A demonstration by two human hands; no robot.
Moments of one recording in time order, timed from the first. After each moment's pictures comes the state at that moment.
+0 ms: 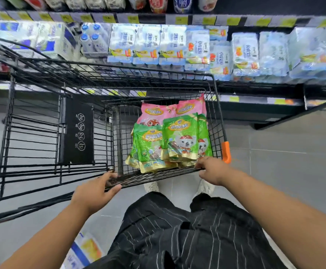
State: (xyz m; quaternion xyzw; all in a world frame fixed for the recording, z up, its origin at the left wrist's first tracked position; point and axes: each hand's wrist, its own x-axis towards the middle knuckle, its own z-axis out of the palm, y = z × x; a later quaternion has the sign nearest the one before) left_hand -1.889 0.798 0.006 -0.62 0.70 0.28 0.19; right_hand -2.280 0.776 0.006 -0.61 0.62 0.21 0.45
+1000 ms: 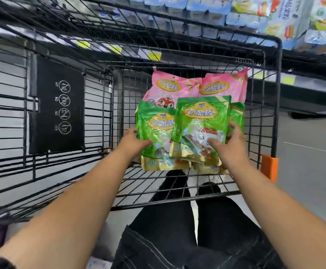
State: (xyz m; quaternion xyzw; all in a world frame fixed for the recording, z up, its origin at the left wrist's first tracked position) left_hand -1.987 0.673 -0.137 -0.78 0.32 0.53 0.02; right_hand -2.270 0.698 -0.125 -0.35 0.80 -0.11 0.47
